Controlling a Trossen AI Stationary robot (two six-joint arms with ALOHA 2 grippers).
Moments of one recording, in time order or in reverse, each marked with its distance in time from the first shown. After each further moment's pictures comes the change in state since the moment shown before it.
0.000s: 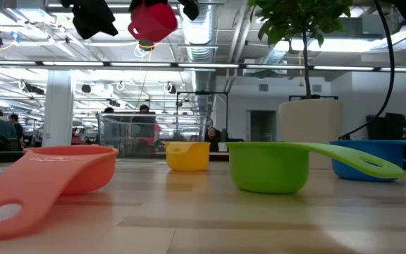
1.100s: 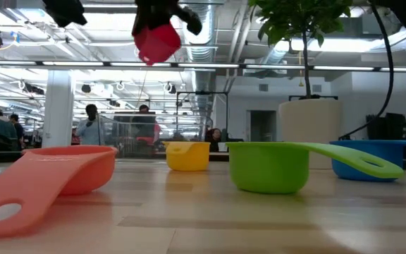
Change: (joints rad) left arm -0.102 -0.183 0.013 -0.205 -0.106 0.030; right arm -0.009 0.059 -0.001 -0.109 0.015 0.013
